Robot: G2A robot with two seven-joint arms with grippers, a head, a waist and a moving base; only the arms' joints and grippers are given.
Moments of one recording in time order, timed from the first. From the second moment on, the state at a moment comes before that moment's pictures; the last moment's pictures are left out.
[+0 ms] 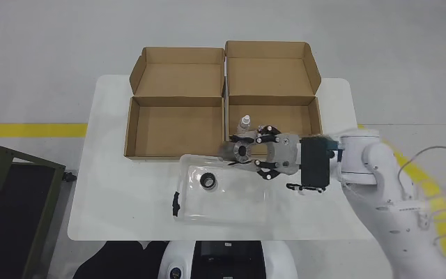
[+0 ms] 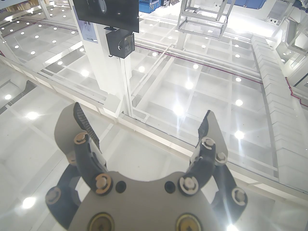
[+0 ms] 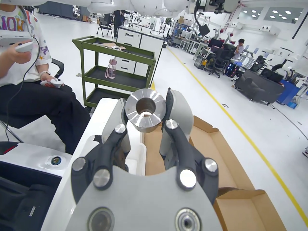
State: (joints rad) left arm -0.42 -0.34 -0.17 -1.17 3.07 0.50 0.07; right arm -0.94 -1.04 1.17 -1.92 -0.93 -1.01 0.02
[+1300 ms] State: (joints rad) left arm -0.42 -0.34 -0.17 -1.17 3.07 0.50 0.07; right arm -0.82 -1.10 0.93 -1.78 -1.01 -0.87 0.18
